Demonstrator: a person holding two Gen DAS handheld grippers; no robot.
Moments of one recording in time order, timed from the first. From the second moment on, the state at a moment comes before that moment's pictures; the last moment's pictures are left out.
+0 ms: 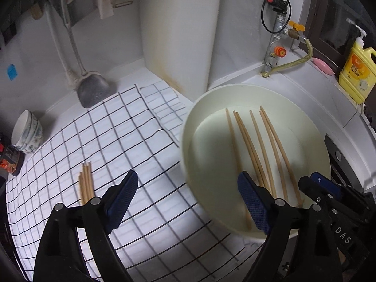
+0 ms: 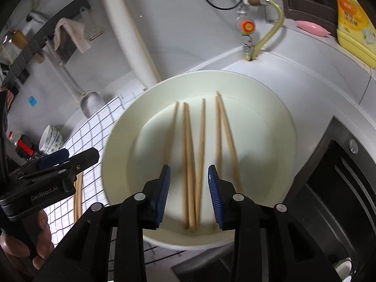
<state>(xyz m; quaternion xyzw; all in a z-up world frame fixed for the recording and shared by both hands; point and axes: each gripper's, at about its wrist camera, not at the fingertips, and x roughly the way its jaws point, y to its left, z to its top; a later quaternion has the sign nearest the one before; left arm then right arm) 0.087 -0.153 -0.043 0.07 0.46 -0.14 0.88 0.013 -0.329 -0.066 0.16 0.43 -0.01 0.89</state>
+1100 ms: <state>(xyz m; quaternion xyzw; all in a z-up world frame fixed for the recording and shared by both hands) 0.053 0.064 -0.075 -0.01 0.49 -0.01 0.87 0.026 -0.149 -0.078 0.08 0.47 0.10 0.87</state>
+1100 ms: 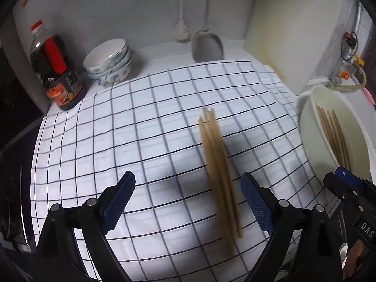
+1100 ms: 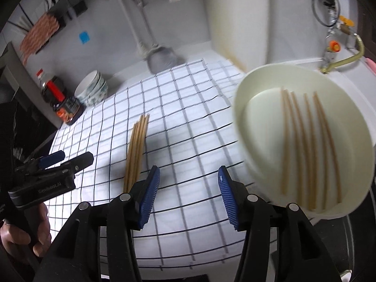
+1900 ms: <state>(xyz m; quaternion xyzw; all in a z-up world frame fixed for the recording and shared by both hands) 0.049 0.116 -0.136 -0.02 0.53 0.02 0.85 0.064 -0.063 -0.154 0.04 0.52 0.13 0.84</state>
